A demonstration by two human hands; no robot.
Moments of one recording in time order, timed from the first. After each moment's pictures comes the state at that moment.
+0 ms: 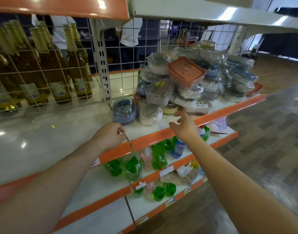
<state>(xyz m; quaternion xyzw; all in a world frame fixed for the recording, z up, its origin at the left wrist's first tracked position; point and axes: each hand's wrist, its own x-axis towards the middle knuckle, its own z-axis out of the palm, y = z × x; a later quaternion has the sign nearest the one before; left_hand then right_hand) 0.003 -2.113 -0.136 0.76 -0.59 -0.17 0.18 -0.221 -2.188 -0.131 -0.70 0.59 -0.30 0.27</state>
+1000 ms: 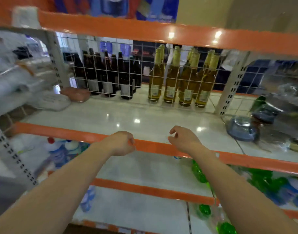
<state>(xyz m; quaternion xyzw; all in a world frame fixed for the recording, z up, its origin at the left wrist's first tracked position) 0.197 -1.791 -0.111 0.88 -0.42 -0.18 0.13 0.061 -1.972 -0.113 -0.92 0.32 -0.05 0.21</state>
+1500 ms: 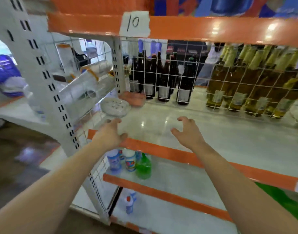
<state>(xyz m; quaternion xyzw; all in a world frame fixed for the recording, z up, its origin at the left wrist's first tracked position) 0.400 -1.614 -0.100 0.95 -0.25 -0.03 0.21 0.287 -1.832 -0.120 -0.90 0.27 -0.14 0.31</state>
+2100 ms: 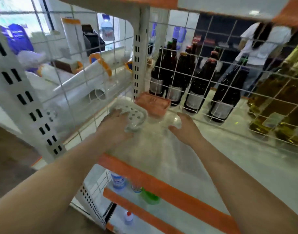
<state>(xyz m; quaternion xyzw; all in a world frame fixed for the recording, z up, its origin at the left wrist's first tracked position) 0.567 -1.646 -0.130 0.96 -0.25 -0.05 0.11 0.492 -1.868 -0.149 -0.94 0.20 -0.05 0.27</state>
